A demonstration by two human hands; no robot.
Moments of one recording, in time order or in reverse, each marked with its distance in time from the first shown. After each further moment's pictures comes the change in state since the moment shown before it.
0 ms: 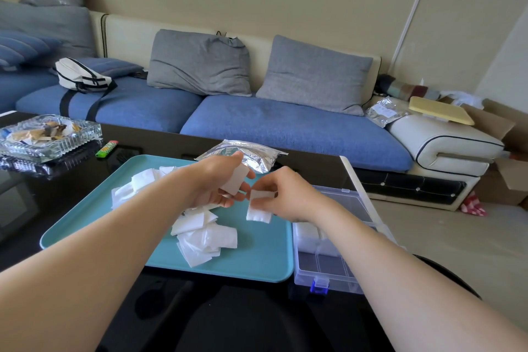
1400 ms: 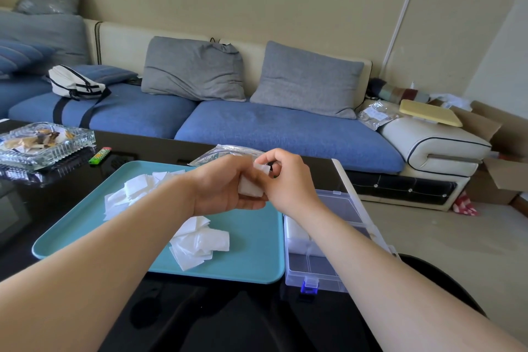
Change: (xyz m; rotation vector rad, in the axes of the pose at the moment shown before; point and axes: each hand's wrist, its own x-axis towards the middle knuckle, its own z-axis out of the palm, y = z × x) left_hand -0.013 0.010 0.024 -0.297 -0.384 0.115; right_hand -0.009 -0.015 -0.002 0.236 0.557 -0.013
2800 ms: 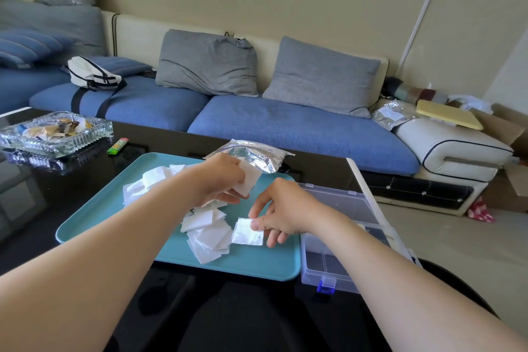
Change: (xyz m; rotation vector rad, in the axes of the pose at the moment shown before) left_hand 0.002 -0.010 -0.041 0.482 0.470 -0.050; right_hand -0.019 -0.009 0.008 -0.232 -0.753 0.148
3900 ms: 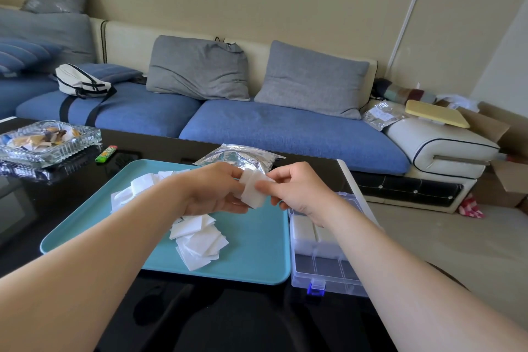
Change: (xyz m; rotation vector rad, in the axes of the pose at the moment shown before) left_hand -0.004 0.000 0.005 -0.169 -0.326 0.049; right_hand 0.002 0.016 -0.029 0.398 0.348 -0.012
